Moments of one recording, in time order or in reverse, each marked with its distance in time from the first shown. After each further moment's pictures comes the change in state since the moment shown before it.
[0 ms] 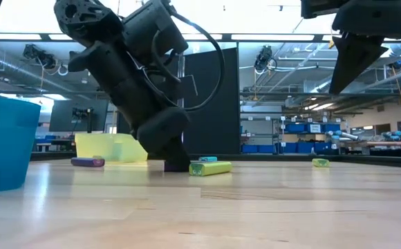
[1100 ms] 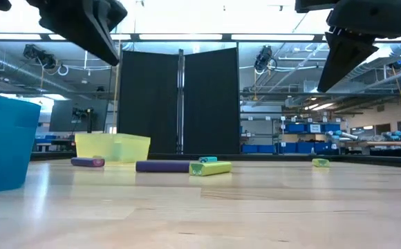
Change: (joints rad) left arm -0.334 -0.447 0.088 -0.569 -0.023 0.189; right arm -0.005 -0.001 0.000 0.063 0.050 -0.107
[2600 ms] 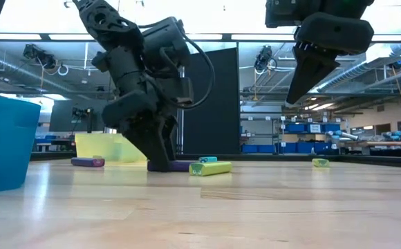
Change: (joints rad) left arm 0.519 0.375 -0.067 0.382 0.553 0.224; right arm -0.120 0.000 -0.038 0.239 -0.056 -0.311
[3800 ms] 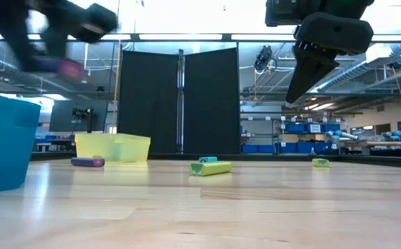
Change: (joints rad) left arm -0.514 -0.302 0.213 -0.741 -0.185 -0.079; right arm 0.001 0.000 0.000 0.001 0.014 -0.004
